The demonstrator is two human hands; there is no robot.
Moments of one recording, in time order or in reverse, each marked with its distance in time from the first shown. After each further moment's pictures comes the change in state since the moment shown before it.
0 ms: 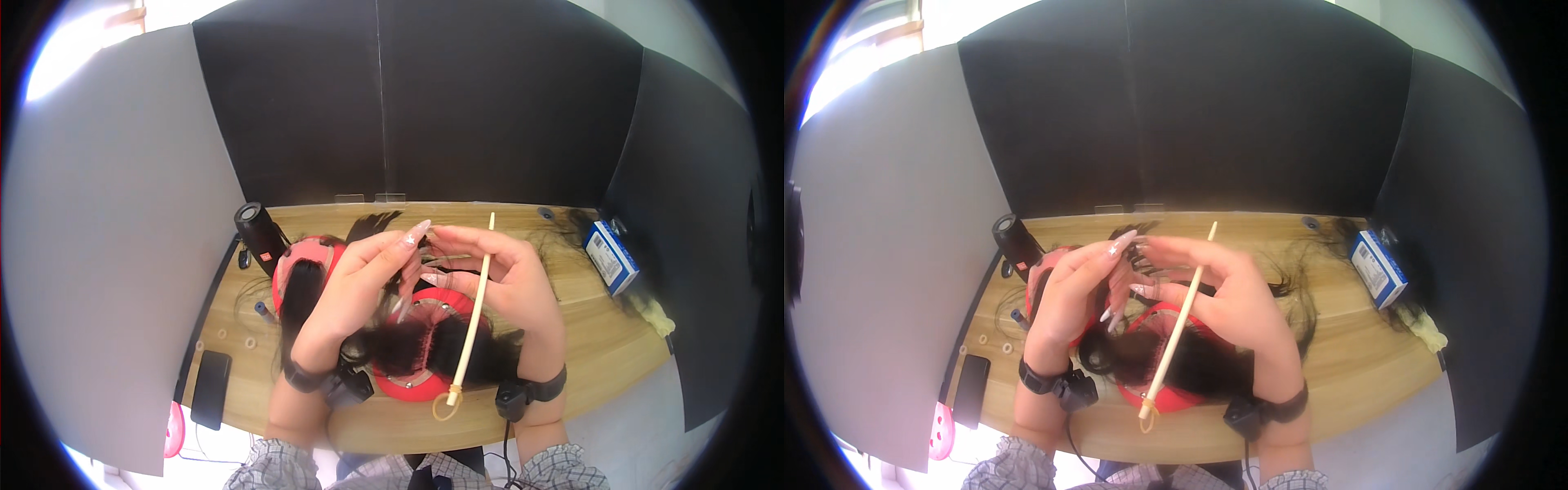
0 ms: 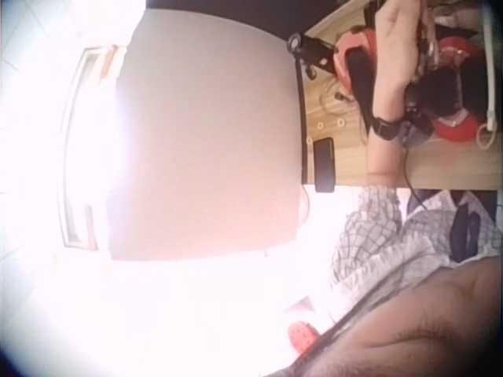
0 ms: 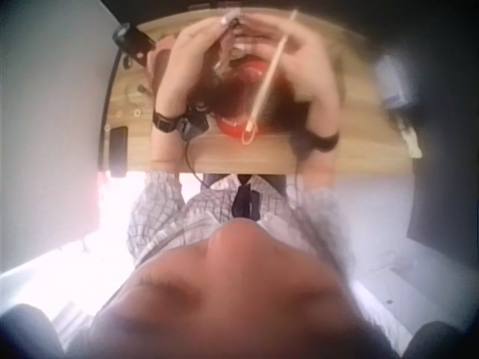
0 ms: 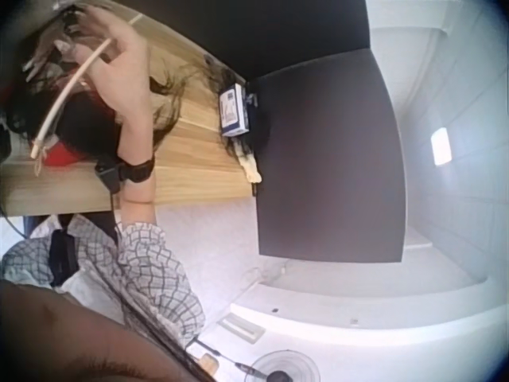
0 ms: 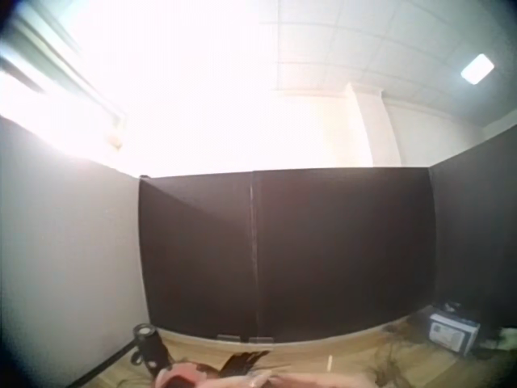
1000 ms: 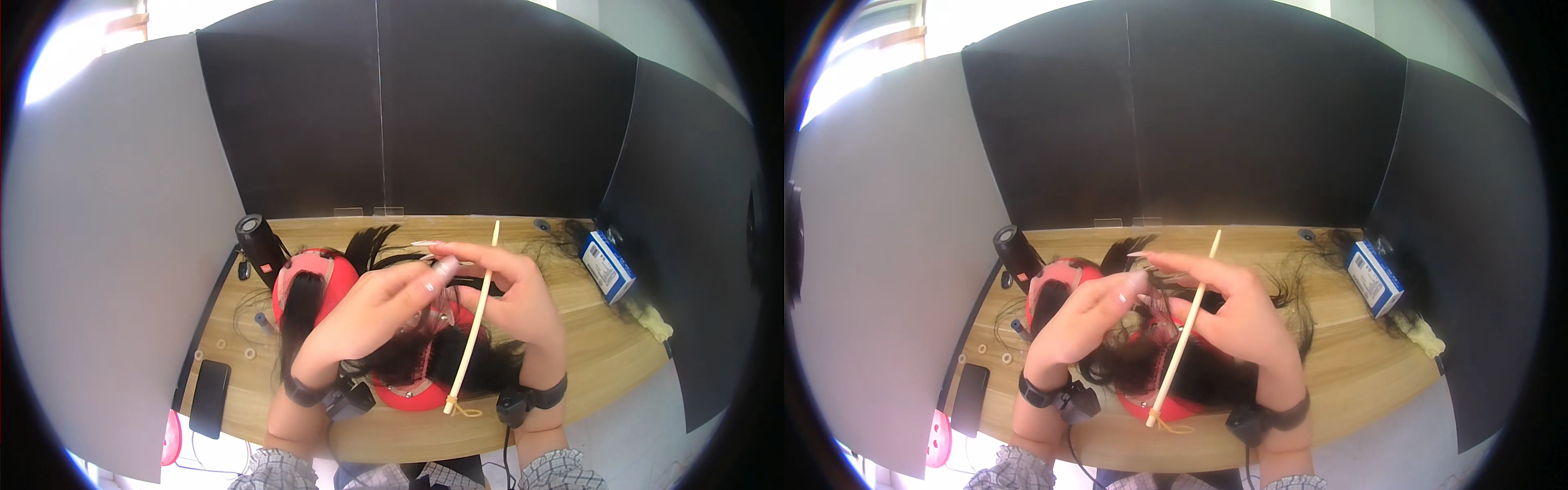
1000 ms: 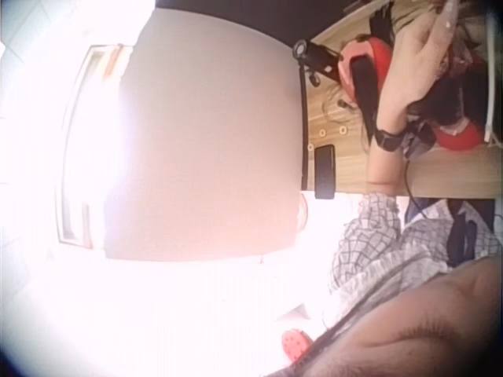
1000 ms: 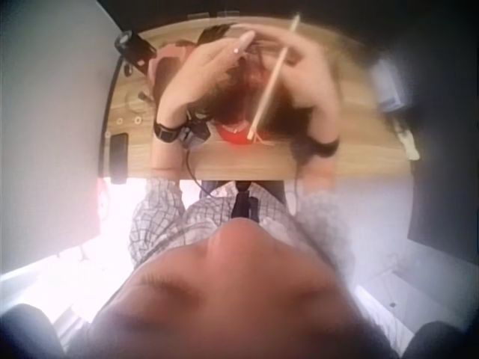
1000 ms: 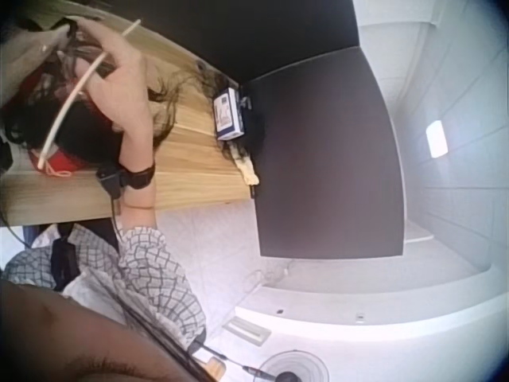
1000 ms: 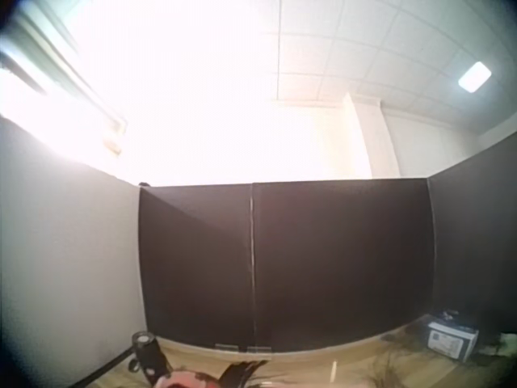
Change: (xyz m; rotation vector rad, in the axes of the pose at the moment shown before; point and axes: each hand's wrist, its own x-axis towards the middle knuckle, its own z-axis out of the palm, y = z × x) left_hand -0.011 0.008 0.010 0.229 -0.065 -0.068; right_hand -0.005 -0.003 -0.004 -0.167 0.012 -0.115
